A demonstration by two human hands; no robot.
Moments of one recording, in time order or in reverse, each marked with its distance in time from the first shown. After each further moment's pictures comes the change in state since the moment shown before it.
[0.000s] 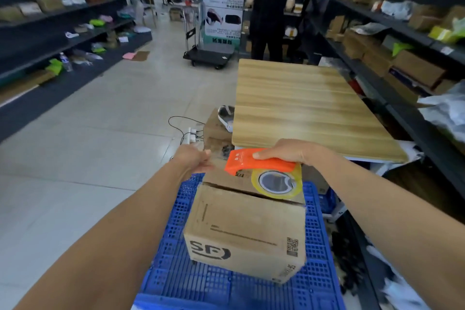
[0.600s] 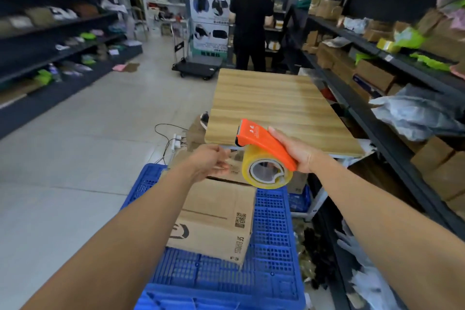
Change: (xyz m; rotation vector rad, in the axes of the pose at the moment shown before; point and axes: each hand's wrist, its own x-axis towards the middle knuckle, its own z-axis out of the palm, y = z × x) left_hand -0.120 -0.019 0.123 0.129 -0.290 0.149; right_hand -0.119 0.103 -0.018 0.679 0.101 -0.106
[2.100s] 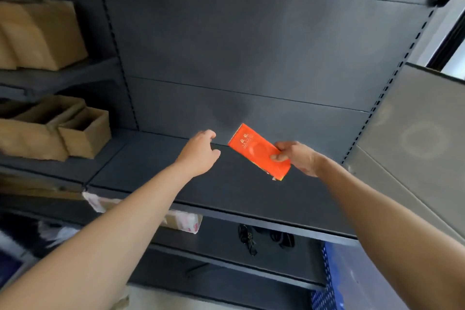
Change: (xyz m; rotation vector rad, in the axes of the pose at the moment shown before) left_hand -0.378 -0.100 0.696 1.033 -1.068 0.957; right_hand -0.764 0.407 -0.184 0.222 1.309 0.439
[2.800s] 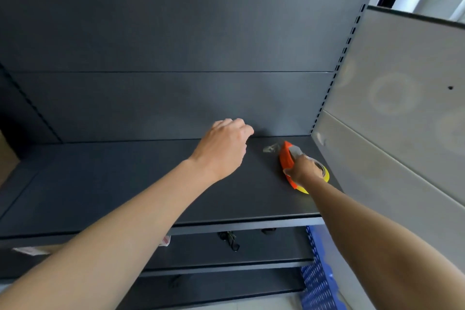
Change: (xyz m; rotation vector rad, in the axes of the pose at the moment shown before) left_hand 0.064 0.092 0.097 0.383 -0.029 0.694; right_hand 0.048 0.182 -0.021 -0.367 0.500 0.658
